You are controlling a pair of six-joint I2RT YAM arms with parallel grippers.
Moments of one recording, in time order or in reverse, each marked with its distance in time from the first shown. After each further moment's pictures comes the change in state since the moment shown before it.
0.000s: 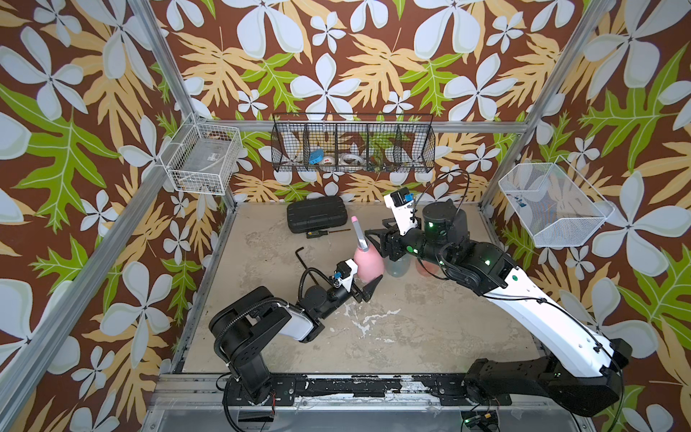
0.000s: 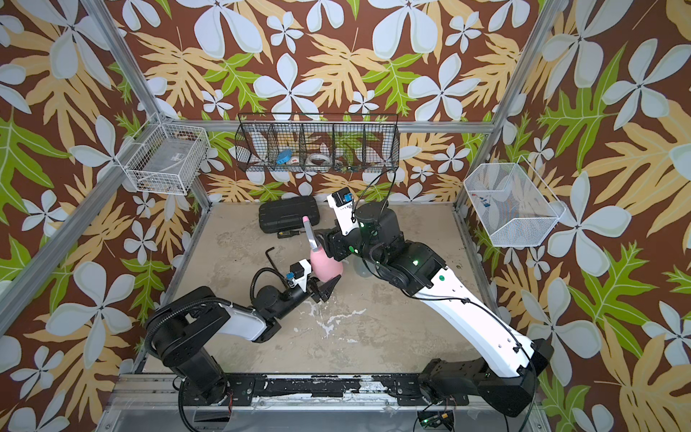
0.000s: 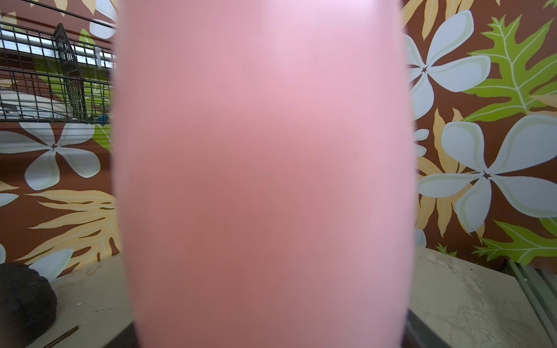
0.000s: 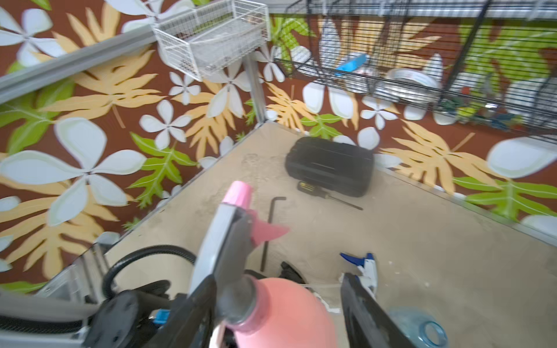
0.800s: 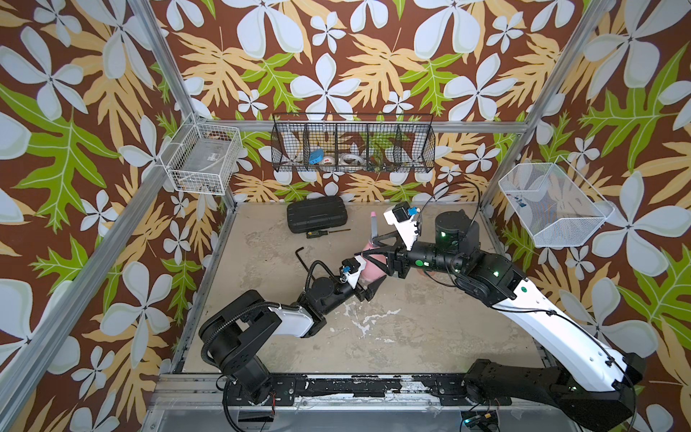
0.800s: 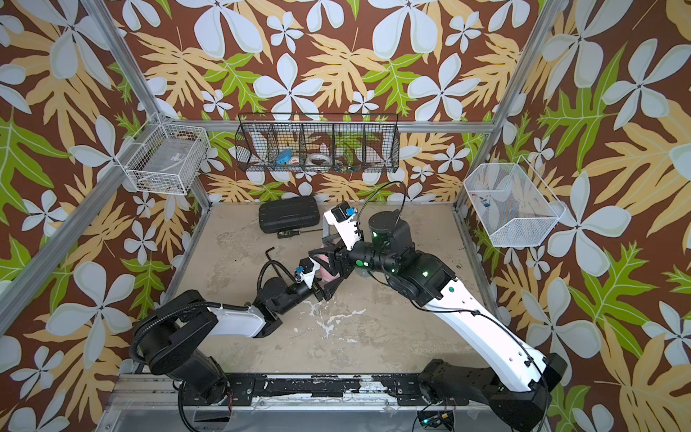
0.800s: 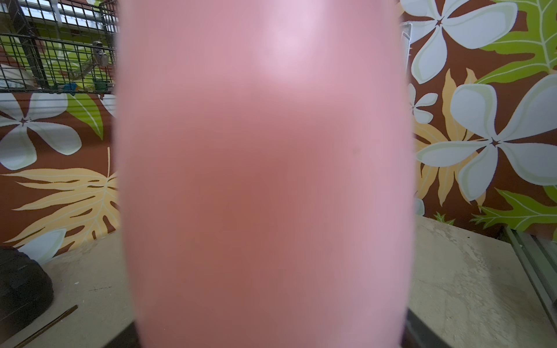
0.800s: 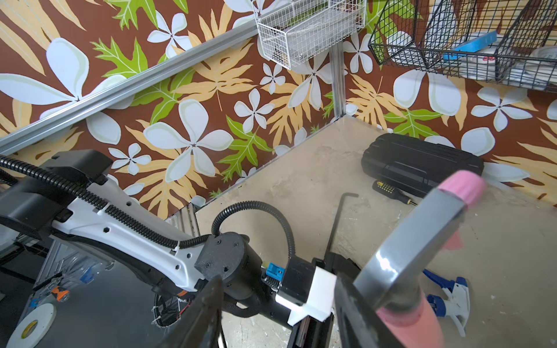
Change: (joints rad) left arm 0.000 -0.068 0.077 -0.281 0.014 0.021; right arm -0.024 -0.102 -0.141 0.110 -0.409 0.025
